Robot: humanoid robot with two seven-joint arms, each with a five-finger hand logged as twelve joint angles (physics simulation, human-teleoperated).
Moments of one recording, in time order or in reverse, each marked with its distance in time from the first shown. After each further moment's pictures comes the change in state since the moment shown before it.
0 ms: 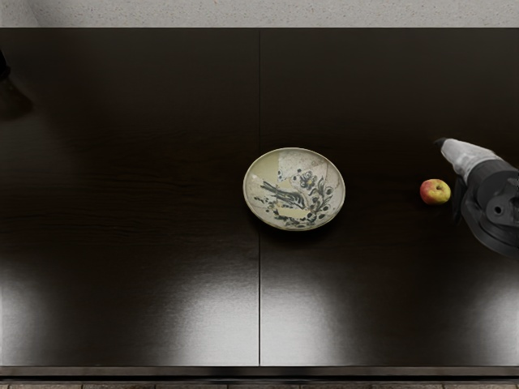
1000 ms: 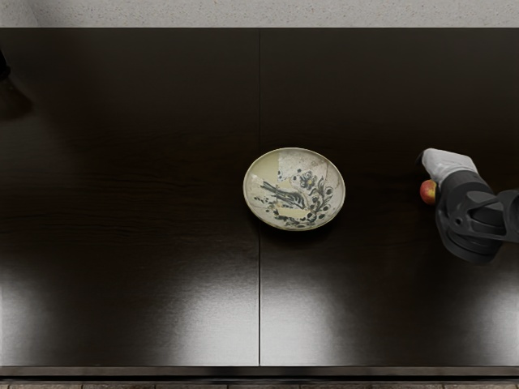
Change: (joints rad) left arm -0.007 0.000 0.002 -0.001 0.000 0.000 0.000; right arm -0.126 0.161 0.005 -0.193 -0.029 -0.006 0.000
